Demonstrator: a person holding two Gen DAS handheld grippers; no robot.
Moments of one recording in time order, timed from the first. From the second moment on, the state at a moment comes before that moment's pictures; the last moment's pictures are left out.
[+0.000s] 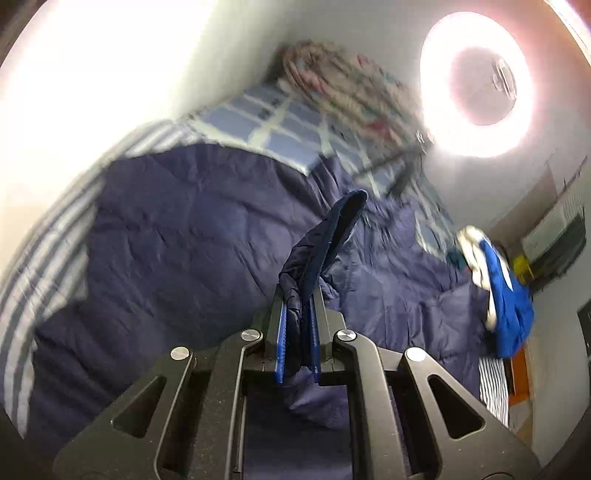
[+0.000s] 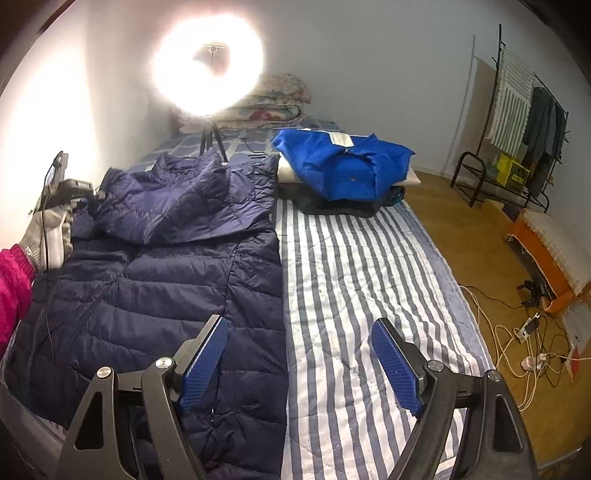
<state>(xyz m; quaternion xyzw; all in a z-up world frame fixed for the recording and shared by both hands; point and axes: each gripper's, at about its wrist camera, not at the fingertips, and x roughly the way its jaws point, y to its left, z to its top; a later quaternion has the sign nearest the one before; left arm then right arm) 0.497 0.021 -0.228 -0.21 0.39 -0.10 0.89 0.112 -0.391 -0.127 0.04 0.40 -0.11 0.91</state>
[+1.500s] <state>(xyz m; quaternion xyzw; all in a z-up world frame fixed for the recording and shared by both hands) 0.213 0.124 -0.168 -0.06 0.45 -0.08 0.88 0.062 -0.414 -0.151 0.05 0.37 -0.03 0.93</state>
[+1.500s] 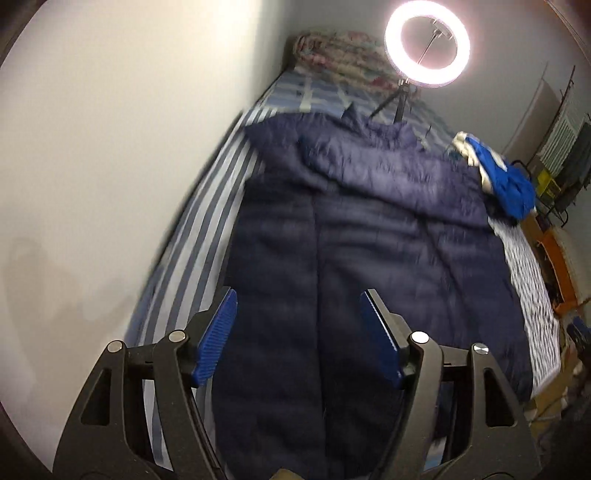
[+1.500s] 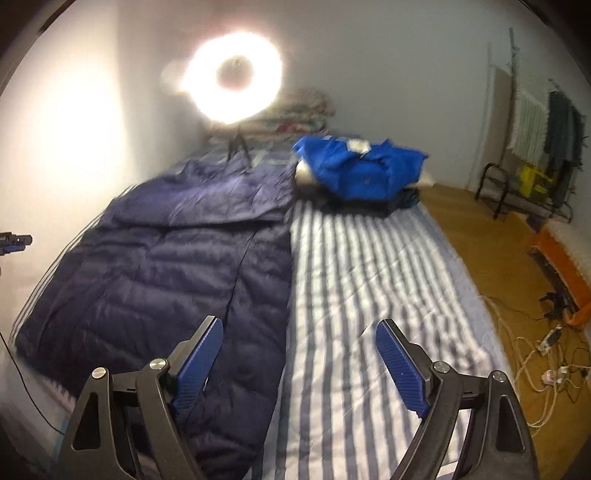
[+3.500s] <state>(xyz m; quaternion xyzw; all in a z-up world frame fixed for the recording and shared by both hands) 0.146 0.154 -0.105 -0.18 0.38 -0.10 0.90 0.079 -0.399 -0.107 0.21 0.41 0.13 0.88</state>
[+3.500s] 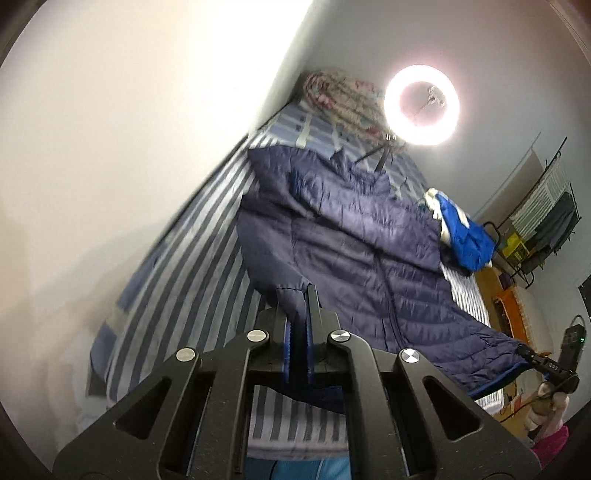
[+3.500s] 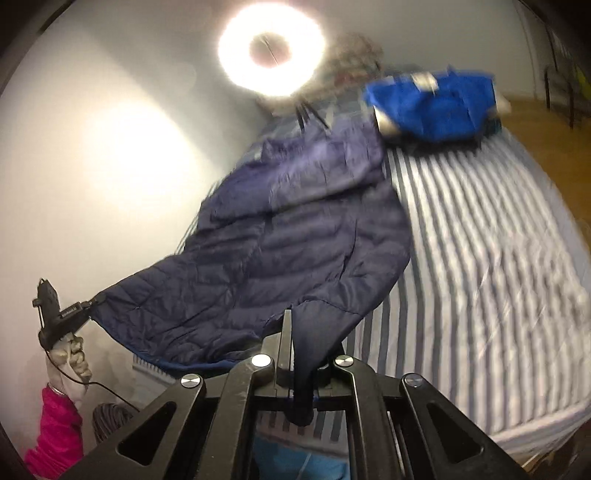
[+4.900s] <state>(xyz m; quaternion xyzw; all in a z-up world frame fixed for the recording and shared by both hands) 0.542 0.075 -0.209 -0.15 0.48 -0.07 0.86 0.454 -0.434 -0.210 0.16 0.46 0.06 0.87</state>
